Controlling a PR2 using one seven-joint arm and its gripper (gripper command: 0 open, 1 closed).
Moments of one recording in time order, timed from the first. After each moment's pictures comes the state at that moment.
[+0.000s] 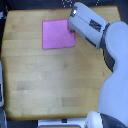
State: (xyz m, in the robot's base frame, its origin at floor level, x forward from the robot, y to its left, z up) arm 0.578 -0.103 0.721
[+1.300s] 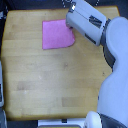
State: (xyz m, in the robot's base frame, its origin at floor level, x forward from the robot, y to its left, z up) arm 0.580 -0.086 0.765
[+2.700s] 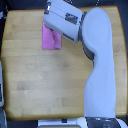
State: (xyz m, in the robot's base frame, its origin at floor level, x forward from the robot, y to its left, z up) arm 0.570 0.089 0.792
